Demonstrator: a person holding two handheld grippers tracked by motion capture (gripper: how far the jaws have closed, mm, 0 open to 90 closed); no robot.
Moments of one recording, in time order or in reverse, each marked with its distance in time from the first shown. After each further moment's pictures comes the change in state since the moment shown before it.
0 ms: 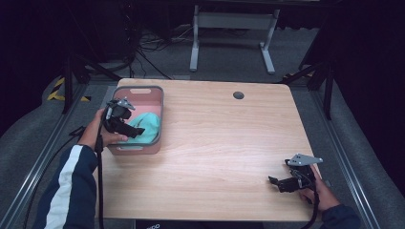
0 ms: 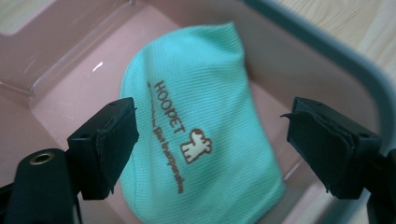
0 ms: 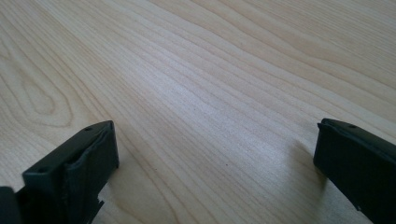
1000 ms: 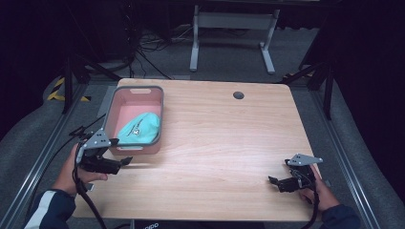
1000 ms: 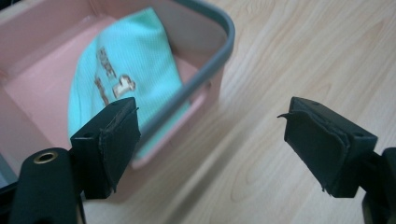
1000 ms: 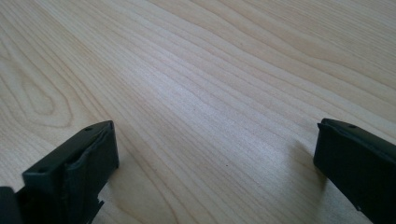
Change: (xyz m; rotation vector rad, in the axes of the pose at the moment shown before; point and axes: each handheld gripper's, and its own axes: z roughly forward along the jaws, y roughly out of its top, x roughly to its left) left arm -0.062 -0.086 -0.058 -0.266 -0.032 0.022; right arm 0.000 0.000 0.000 0.000 -0.001 0.000
